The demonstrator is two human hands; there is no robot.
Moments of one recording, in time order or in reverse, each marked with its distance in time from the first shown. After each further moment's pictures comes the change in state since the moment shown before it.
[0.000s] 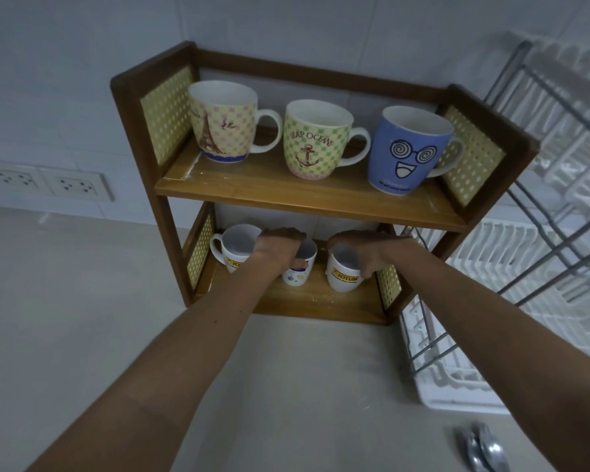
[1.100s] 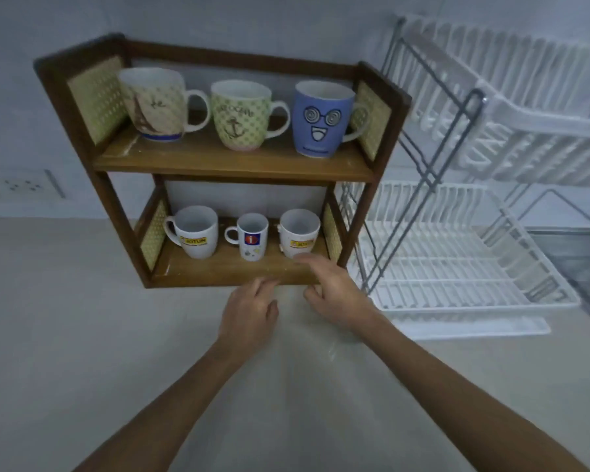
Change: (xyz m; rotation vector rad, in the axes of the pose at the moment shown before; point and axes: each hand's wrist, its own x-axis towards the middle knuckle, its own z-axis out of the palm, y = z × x) left_hand -0.141 0.083 0.088 -0.465 0.502 0.122; right_hand -0.122 -0.052 0.131 0.528 0.745 -0.156
